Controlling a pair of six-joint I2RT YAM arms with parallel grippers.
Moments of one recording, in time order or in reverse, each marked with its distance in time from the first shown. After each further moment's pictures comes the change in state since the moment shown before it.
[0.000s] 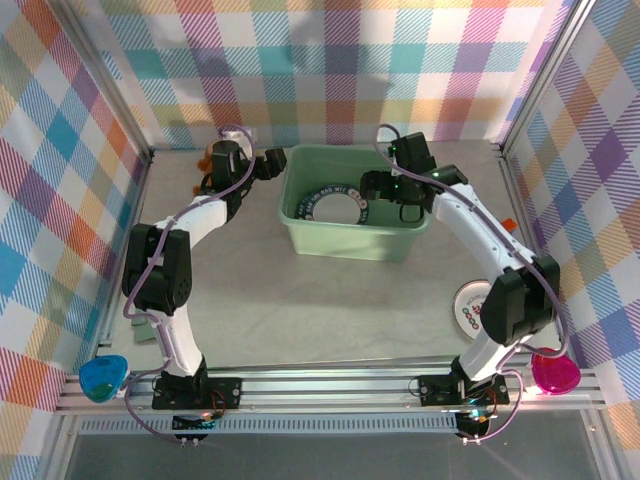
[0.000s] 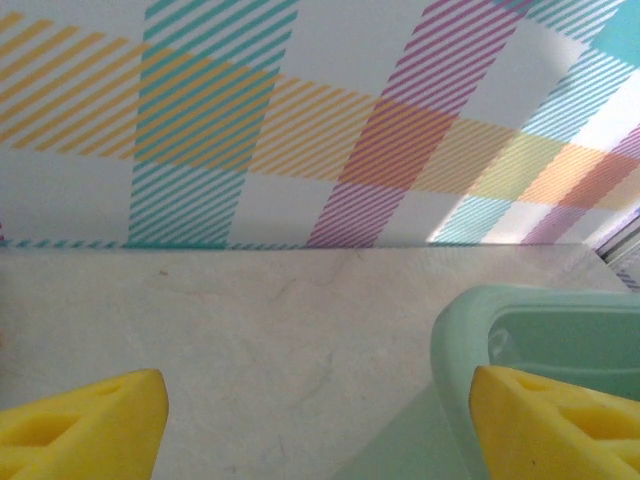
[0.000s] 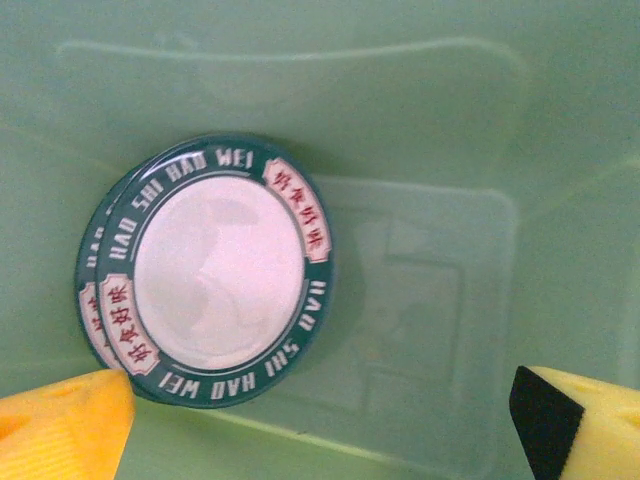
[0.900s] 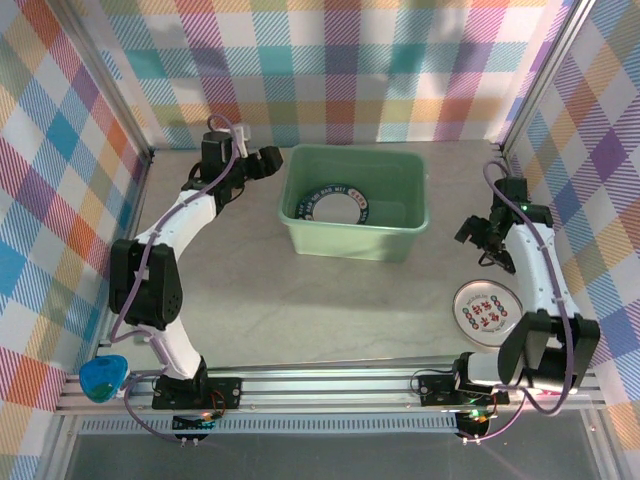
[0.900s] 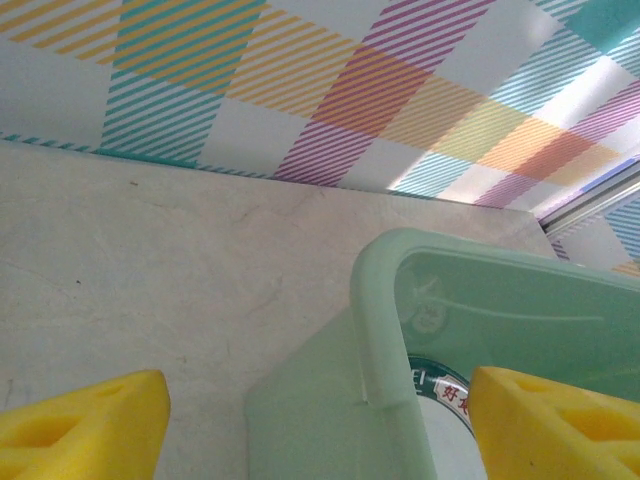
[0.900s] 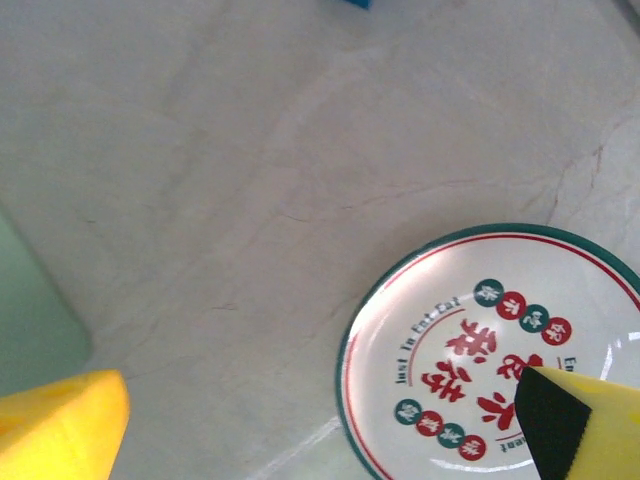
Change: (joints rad) left arm 0.020 -0.129 0.051 -0.322 0.080 -0.113; right arm -0.555 -0.263 -0.379 -0.298 0.030 0.101
